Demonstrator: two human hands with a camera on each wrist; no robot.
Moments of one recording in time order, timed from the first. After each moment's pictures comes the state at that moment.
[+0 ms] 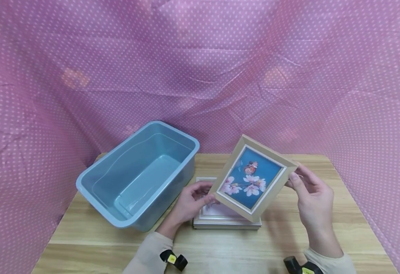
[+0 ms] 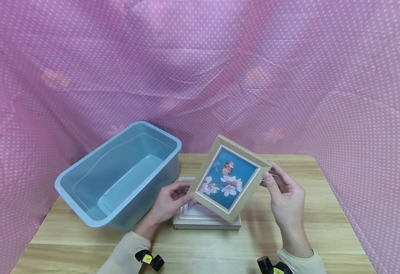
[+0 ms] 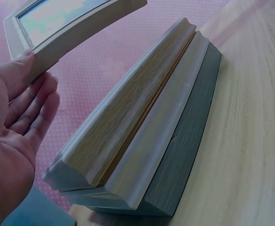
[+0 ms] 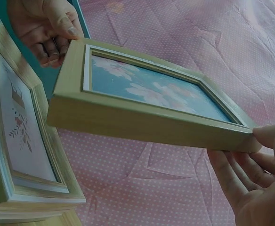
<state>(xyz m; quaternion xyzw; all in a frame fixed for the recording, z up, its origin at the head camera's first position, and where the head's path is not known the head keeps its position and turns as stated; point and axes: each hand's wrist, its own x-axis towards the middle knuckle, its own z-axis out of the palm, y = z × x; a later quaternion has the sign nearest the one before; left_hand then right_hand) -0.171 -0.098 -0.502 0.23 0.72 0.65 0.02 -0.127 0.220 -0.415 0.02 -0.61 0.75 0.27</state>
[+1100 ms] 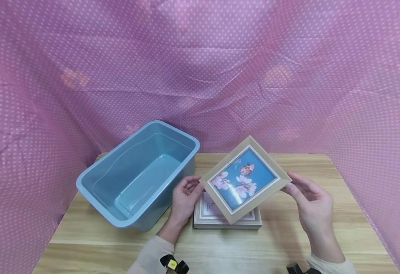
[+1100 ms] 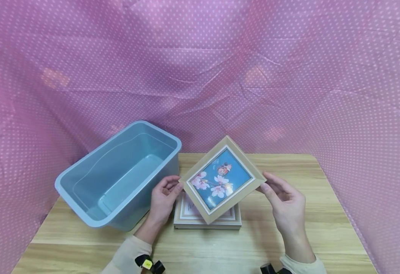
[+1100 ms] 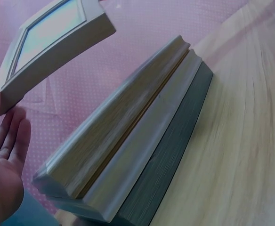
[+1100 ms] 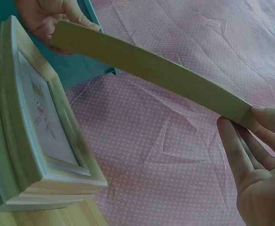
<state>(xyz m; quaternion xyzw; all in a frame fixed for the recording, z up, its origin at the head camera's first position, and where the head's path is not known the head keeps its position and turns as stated) -0.170 -0.088 -0.509 0.05 0.65 0.76 -0.09 -0.120 0.232 -0.435 0.09 -0.60 0.76 0.21</state>
